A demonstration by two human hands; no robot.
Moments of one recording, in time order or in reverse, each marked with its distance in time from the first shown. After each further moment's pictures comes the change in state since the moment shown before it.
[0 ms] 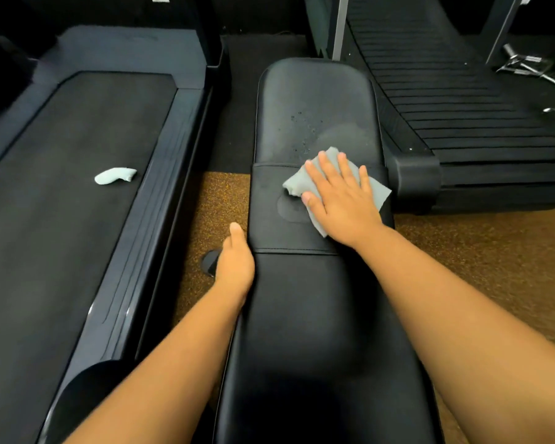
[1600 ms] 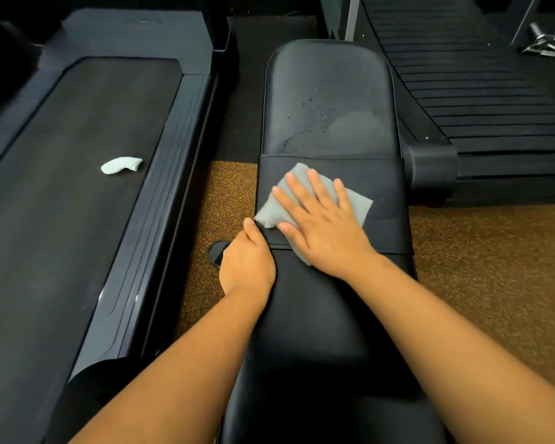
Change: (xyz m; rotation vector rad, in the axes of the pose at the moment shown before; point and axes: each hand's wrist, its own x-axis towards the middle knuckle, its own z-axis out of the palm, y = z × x) left_hand -0.020 0.003 0.010 0.309 0.202 0.196; right_hand -0.030 -0.044 0.019 -0.056 0.004 -0.227
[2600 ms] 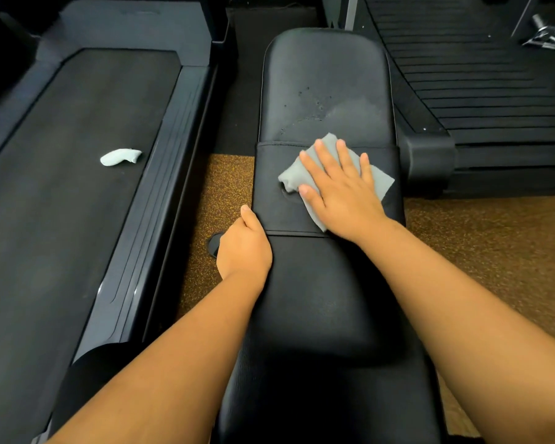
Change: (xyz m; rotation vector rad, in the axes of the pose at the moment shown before) left_hand -0.001 0.000 0.003 0.017 0.032 0.029; right_hand 0.008 0.034 -0.016 0.047 -0.031 0.177
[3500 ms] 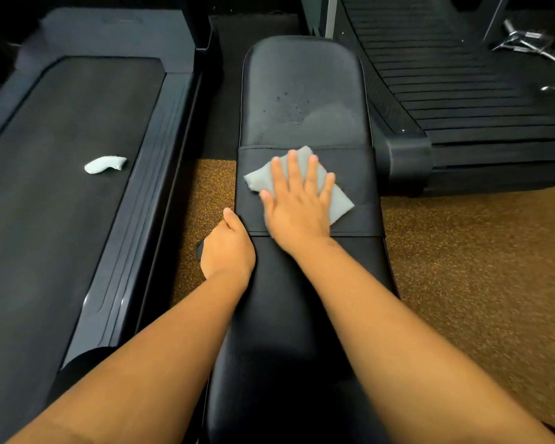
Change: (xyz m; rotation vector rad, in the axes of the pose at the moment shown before) left_hand -0.001 0.002 -0.002 0.048 0.006 0.021; right_hand -0.005 -0.060 0.017 0.018 0.076 0.245
